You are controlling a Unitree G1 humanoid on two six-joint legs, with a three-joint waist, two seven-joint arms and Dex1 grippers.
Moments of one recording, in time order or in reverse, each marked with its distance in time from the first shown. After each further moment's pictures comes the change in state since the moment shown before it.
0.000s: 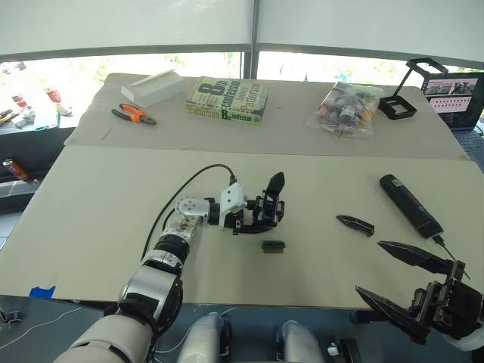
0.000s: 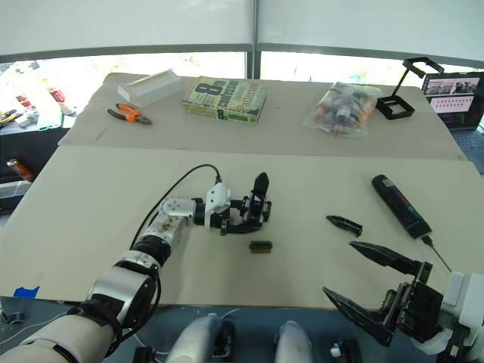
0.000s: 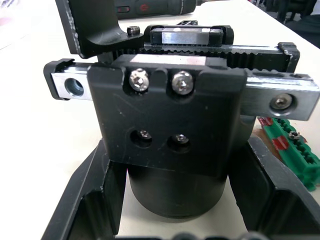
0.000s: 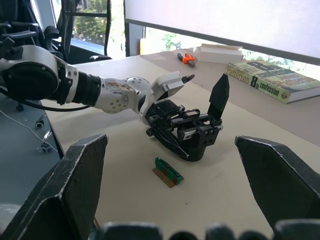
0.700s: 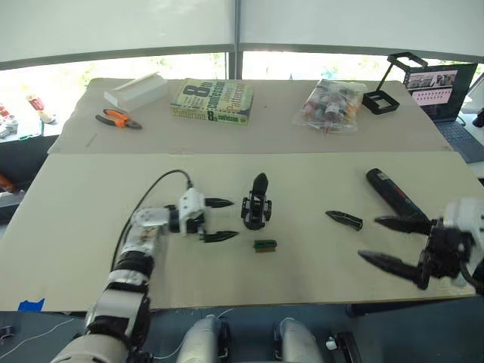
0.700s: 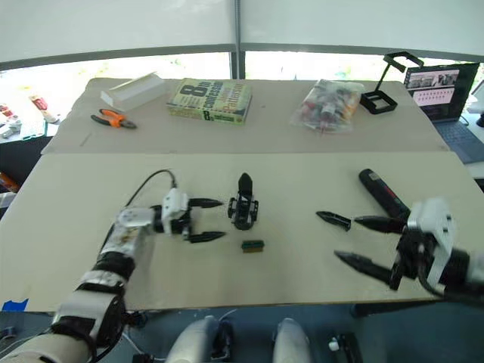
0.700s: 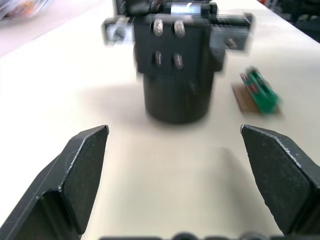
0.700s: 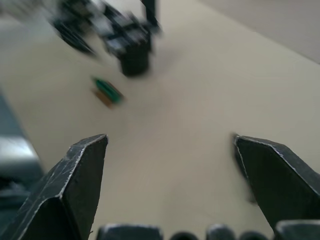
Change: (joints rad) left arm 0.339 0.290 0.130 -0.452 -0.183 0.188 -0.129; right arm -0.465 -0.599 0.175 0.351 -0.132 0.464 -0.161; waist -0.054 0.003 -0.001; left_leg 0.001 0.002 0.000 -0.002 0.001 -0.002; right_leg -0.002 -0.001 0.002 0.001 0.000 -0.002
